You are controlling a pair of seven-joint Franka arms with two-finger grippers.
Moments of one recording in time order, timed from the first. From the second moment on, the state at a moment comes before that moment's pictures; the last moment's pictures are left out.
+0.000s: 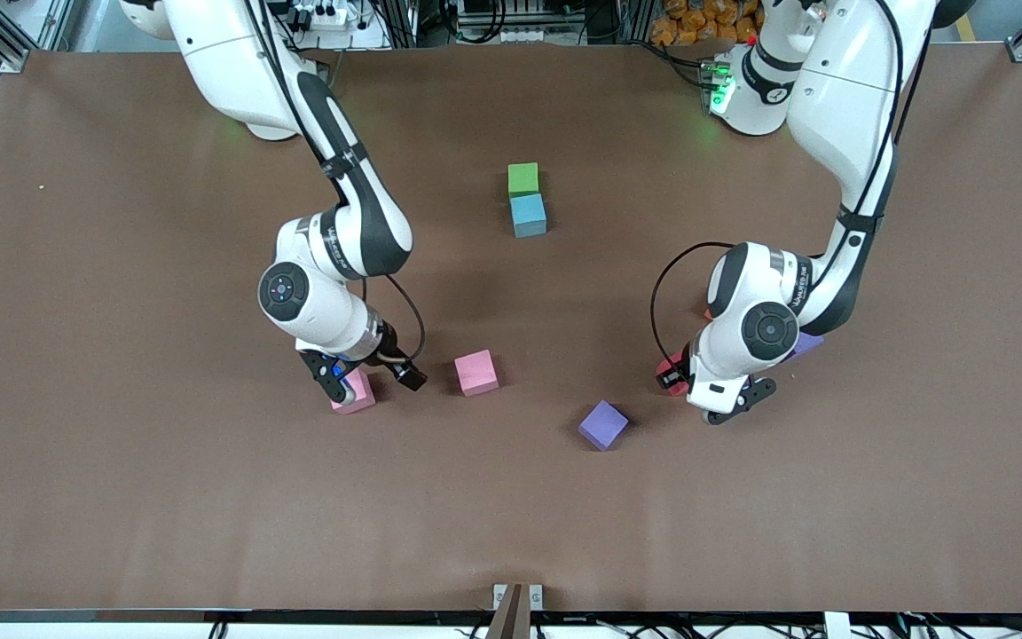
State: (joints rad) left arm -0.33 0.64 -0.02 -1.73 -0.07 2.29 -0.77; right arm 0.71 0.62 -0.28 -1.73 0.60 2.37 0.95
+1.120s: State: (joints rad) left arm -0.51 0.58 -0.26 -1.79 0.01 2.22 -0.70; right arm 0.73 0.72 -0.28 -1.62 0.73 2.38 0.95
